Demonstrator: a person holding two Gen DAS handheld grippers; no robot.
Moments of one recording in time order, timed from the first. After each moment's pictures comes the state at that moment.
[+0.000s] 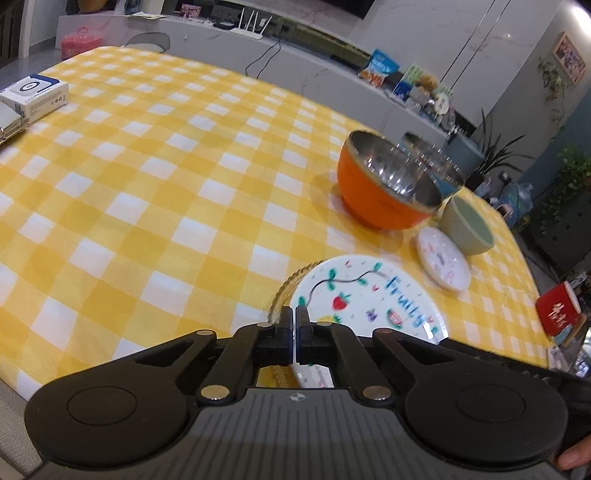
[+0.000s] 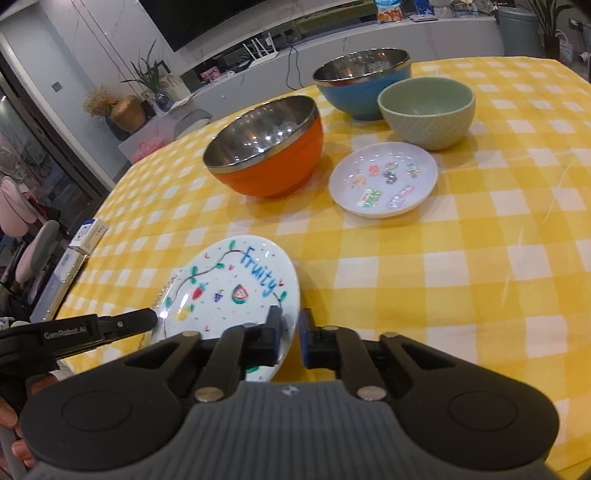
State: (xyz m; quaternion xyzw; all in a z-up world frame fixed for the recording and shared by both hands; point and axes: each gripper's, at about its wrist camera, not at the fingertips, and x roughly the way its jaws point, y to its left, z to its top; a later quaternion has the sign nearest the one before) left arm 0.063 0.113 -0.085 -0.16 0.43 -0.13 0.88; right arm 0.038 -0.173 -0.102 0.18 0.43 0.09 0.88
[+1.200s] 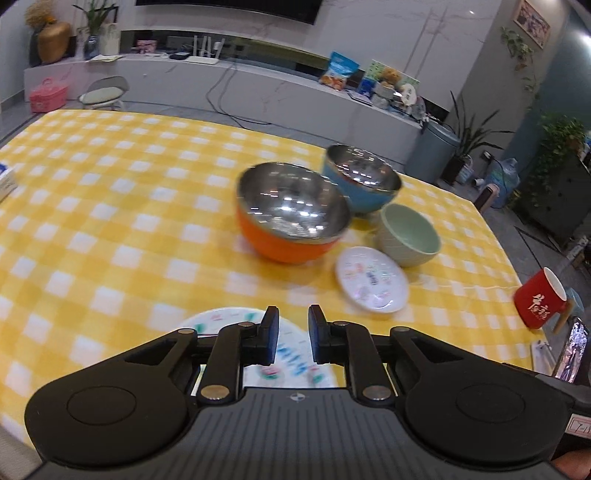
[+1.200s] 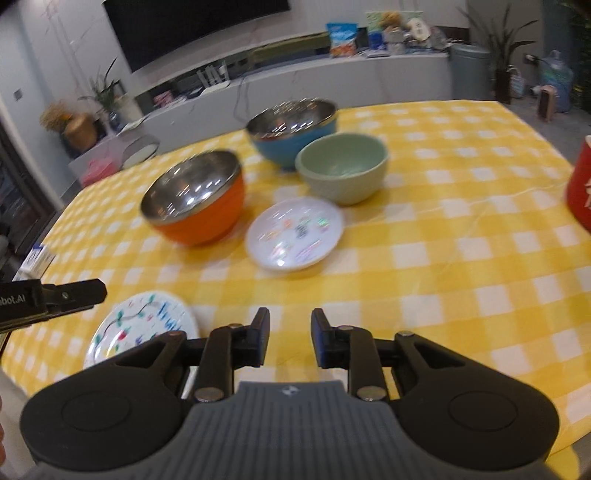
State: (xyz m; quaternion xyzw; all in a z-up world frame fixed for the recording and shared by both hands) left arm 0.073 0.015 -0.030 -0.08 0.41 -0.16 0.90; right arm 0.031 -0.223 -0.073 0.15 0.39 -0.01 0.91
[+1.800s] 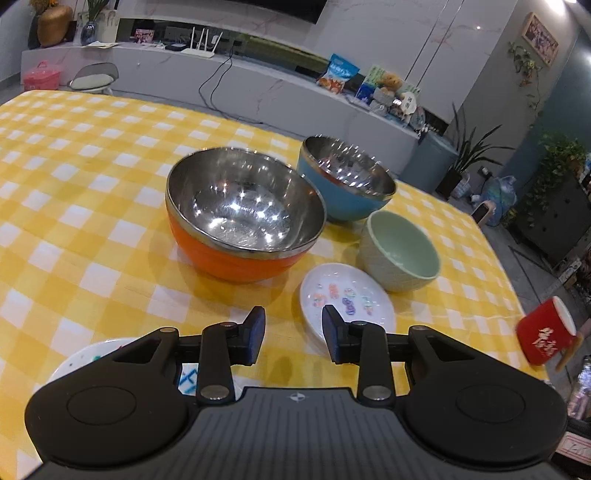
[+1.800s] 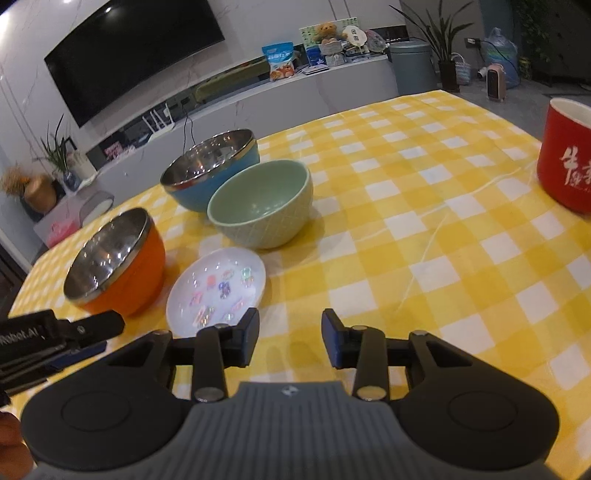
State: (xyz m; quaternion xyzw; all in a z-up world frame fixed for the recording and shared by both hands) left arm 0.121 -0.032 -0.072 -0.12 0.40 -0.15 0.89; right arm 0.070 -0.267 -0.108 0.22 0.35 -0.08 0.90
